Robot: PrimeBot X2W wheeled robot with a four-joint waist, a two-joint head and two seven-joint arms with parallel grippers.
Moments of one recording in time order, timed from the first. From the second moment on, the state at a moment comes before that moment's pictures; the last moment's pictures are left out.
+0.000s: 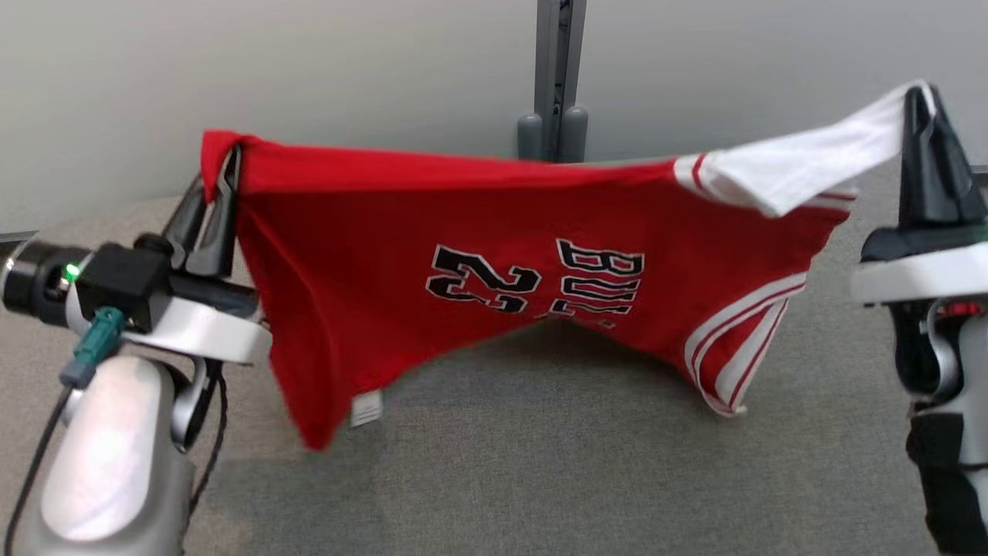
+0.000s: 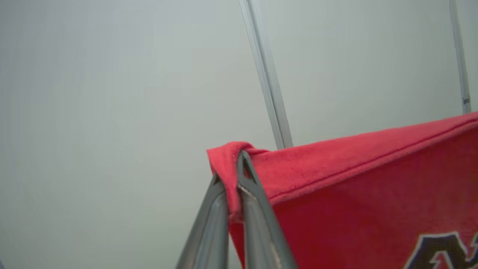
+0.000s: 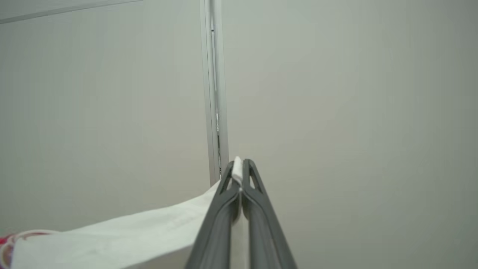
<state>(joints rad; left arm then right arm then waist) -0.41 0.19 -0.08 0.22 -0.07 -0.09 -0.26 -0.49 -0.13 -0.05 0.27 0.22 0.13 -0.26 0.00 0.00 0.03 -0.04</state>
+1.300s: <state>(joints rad) -1.43 0.25 -0.24 0.83 -0.06 -0.06 -0.26 -1.49 -0.25 -0.12 0.64 -0.04 0.13 -0.26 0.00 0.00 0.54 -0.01</state>
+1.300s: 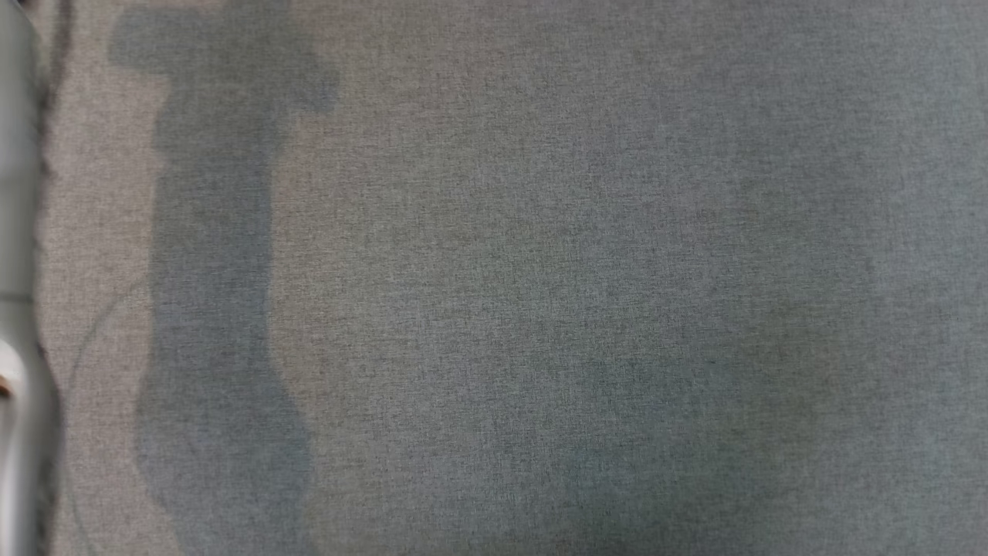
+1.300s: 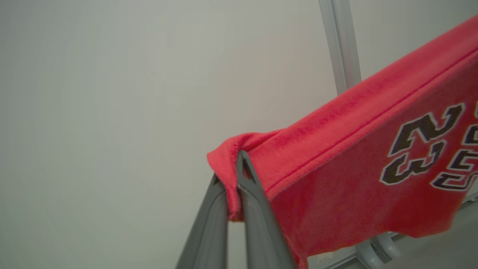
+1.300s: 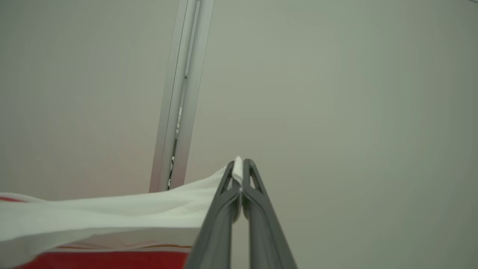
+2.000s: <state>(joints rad) -0.60 0.08 -0.07 0.73 -0.18 -0.05 -0.26 -0.58 -0.16 -0.12 0.51 0.21 0.13 -0.26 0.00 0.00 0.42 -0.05</state>
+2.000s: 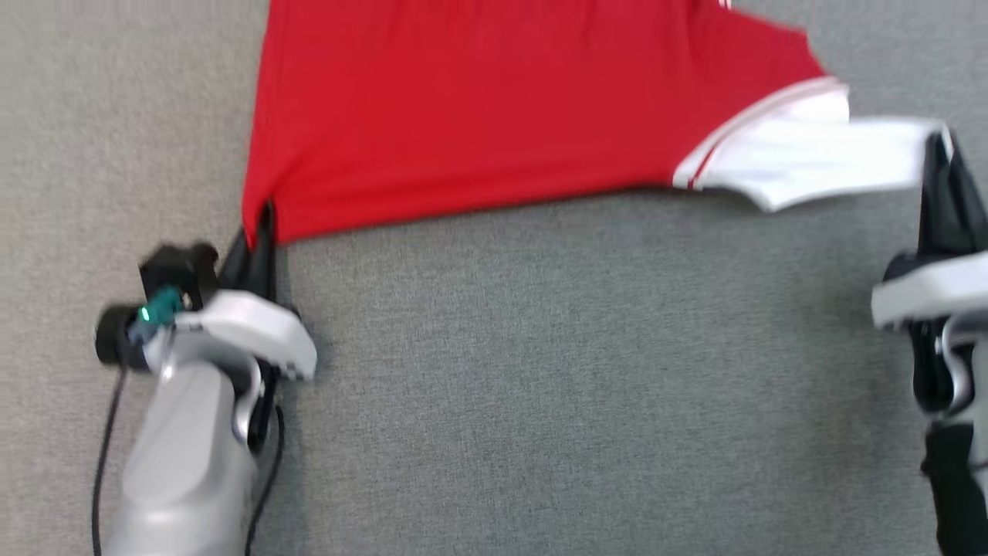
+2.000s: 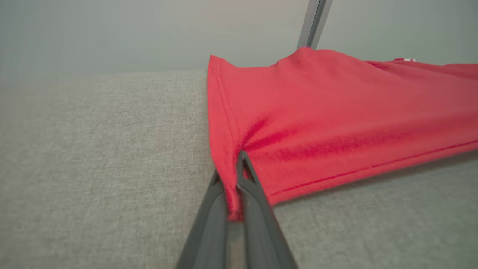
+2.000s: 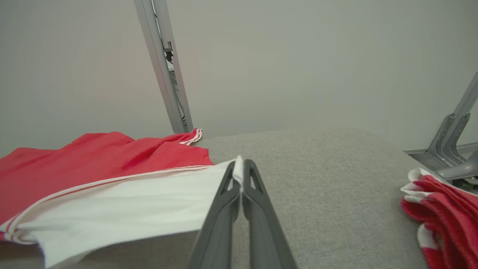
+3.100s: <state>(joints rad) 0.13 0.05 -0.10 0.60 -0.21 -0.05 -0.26 0.11 -0.09 -0.06 0.59 0.21 0.13 -0.26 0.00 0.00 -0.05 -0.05</state>
